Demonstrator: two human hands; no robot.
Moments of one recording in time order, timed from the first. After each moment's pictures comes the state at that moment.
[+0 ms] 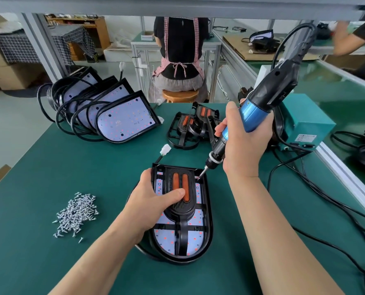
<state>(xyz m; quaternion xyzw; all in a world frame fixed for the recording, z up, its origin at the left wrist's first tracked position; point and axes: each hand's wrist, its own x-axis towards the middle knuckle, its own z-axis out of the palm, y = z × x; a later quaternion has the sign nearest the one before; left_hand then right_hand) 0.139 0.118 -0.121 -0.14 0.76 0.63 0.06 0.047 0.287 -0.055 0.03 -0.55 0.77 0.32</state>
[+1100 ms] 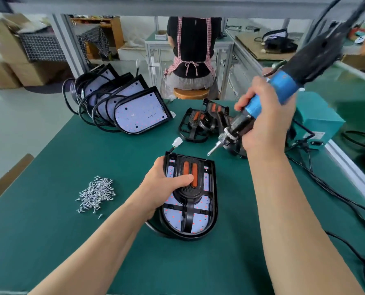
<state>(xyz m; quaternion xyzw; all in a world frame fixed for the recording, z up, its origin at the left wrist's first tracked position) 0.135 0.118 -0.116 -0.12 0.73 0.67 0.07 0.050 0.306 -0.018 0.11 -0.44 0.86 0.22</state>
